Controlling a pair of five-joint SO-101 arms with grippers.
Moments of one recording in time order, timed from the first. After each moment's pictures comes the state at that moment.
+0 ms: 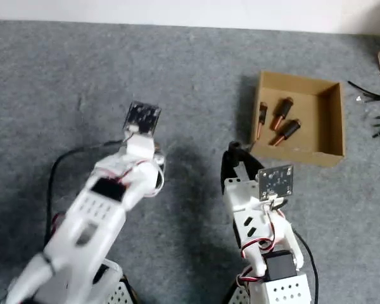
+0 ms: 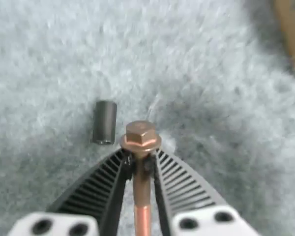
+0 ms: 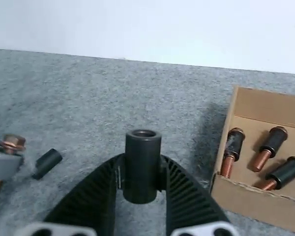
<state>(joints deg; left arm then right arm) 14.4 -44.8 64.7 32.0 8.8 -17.1 -104.0 96.0 28.7 0.7</state>
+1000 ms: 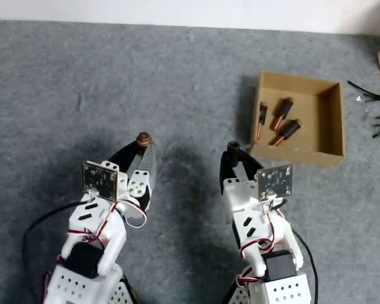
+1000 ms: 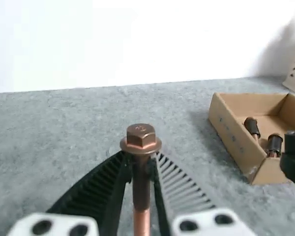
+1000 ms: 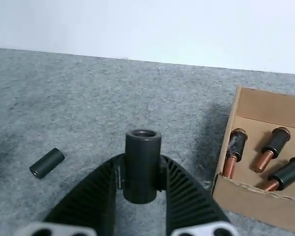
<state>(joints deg) 14.5 -102.5 93.9 24.7 8.8 -17.1 -104.0 96.0 28.7 0.7</state>
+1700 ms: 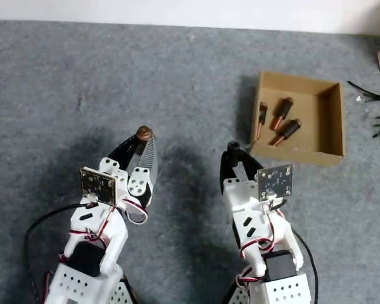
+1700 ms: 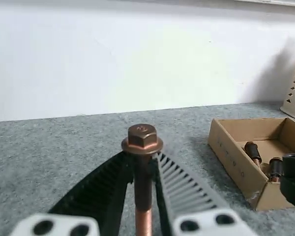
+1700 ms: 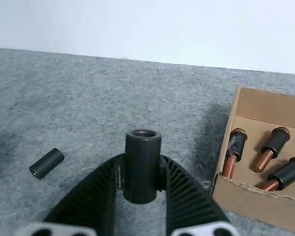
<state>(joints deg) 14.7 -102.1 96.0 16.7 8.7 -17.1 -104.0 96.0 28.7 0.7</state>
